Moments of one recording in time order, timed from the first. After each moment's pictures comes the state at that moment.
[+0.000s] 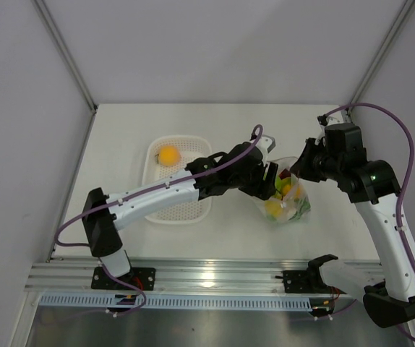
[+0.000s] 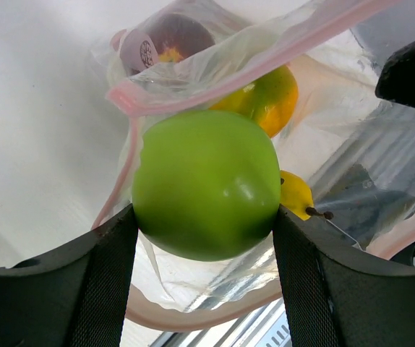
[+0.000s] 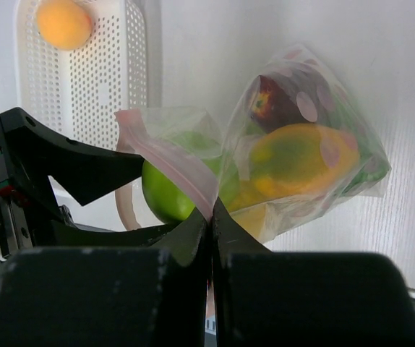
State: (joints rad) left arm -1.09 1.71 1.61 -0.55 -0.08 -0.51; right arm 0.33 1.07 1.46 -1.10 -0.06 0.48
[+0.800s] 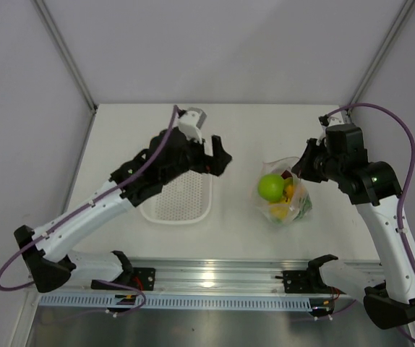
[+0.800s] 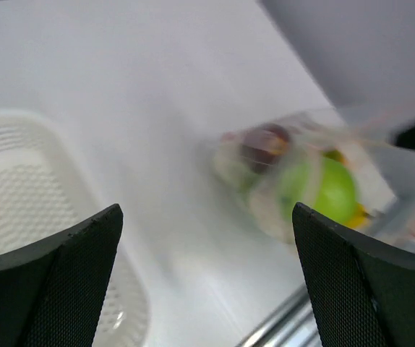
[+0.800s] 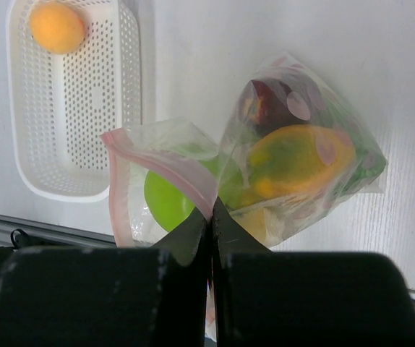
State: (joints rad) left arm -0.96 1.23 1.30 -0.38 -0.18 -0.41; right arm 0.33 1.06 1.46 -1.10 -0.03 0.47
